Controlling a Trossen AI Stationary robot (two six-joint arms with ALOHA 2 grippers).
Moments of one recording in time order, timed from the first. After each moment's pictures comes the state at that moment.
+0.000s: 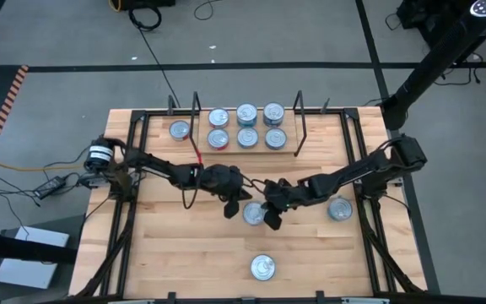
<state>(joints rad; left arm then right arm) -0.02 1.73 0.83 0.40 0.12 -0.29 0.21 1.62 0.83 -0.07 0.14 0.67</state>
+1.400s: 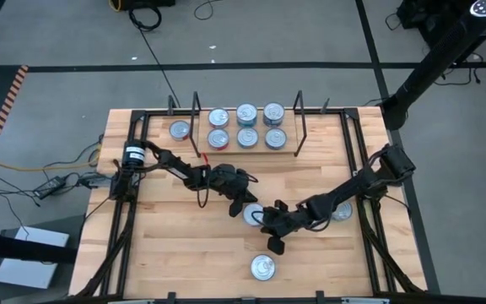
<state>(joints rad) 0.06 2.04 0.83 0.78 0.32 -0.30 0.40 1.78 0.84 0.11 0.16 0.70</state>
